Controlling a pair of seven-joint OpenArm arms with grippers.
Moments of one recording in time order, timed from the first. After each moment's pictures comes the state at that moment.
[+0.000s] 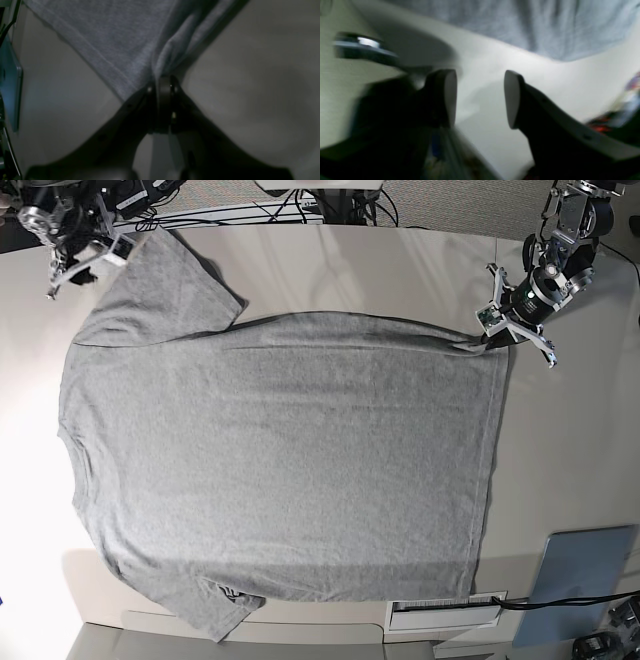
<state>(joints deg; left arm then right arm) 21.3 -33.6 7.1 86.3 24.6 -26.7 -0.8 -48.8 35.5 16.3 109.4 -39.4 34.6 -15.5</state>
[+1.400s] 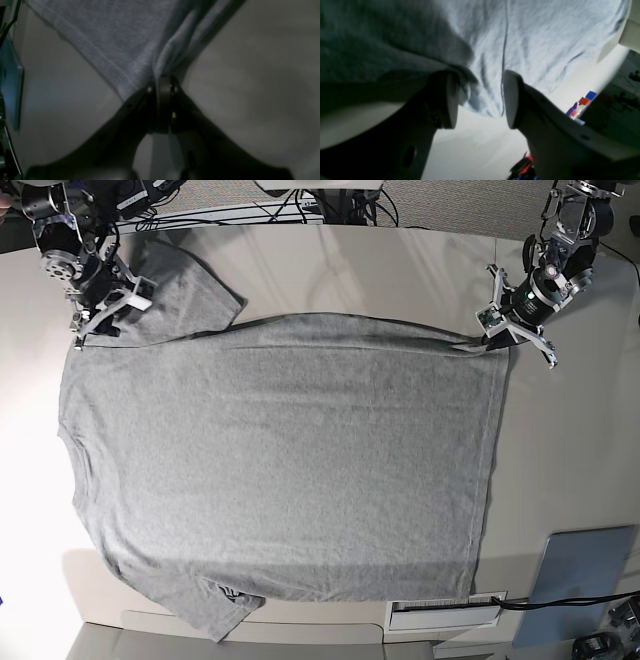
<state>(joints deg) 21.1 -33.6 7.1 86.2 24.7 -26.6 -0.6 -31.6 37.7 1.3 99.4 -43.4 34.1 -13.7</state>
